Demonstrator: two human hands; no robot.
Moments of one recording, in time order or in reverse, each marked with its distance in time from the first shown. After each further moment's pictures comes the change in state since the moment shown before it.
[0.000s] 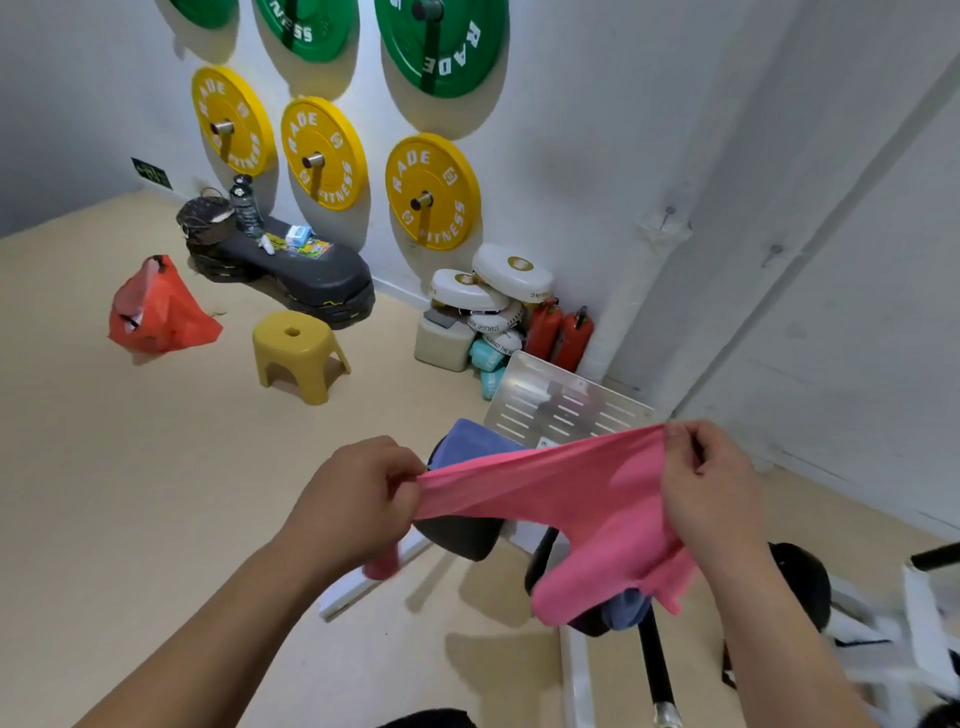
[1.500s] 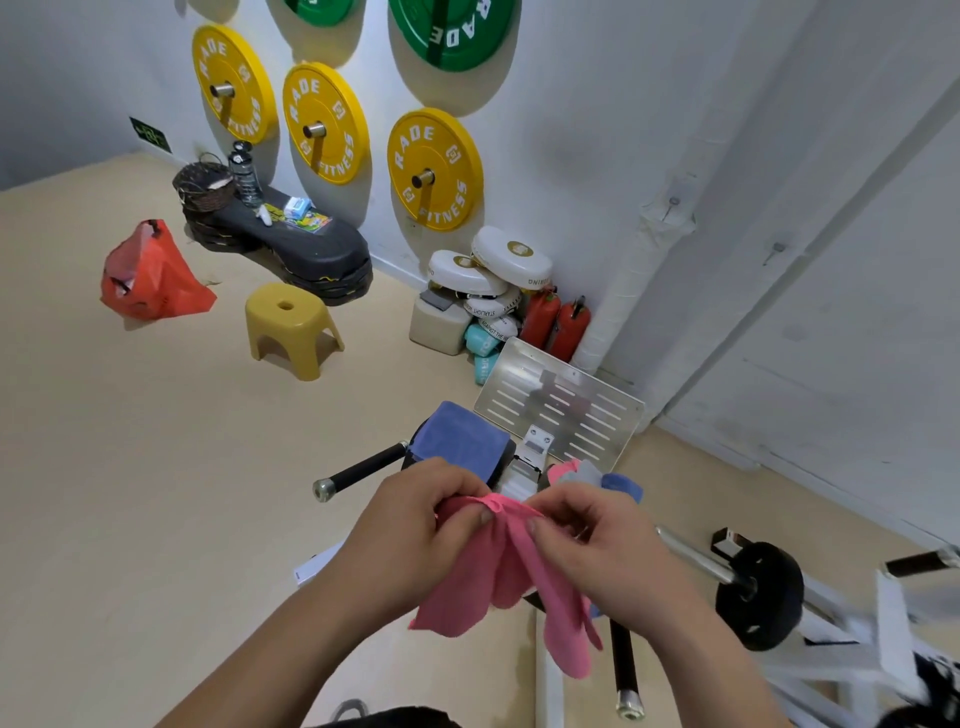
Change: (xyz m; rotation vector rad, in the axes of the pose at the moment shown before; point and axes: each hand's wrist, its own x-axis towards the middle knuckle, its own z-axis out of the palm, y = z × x) left_hand -0.029 0.053 0.059 -0.382 0.021 0.121; right_hand -0.047 -0.001 0.003 0.002 -0.675 -0.075
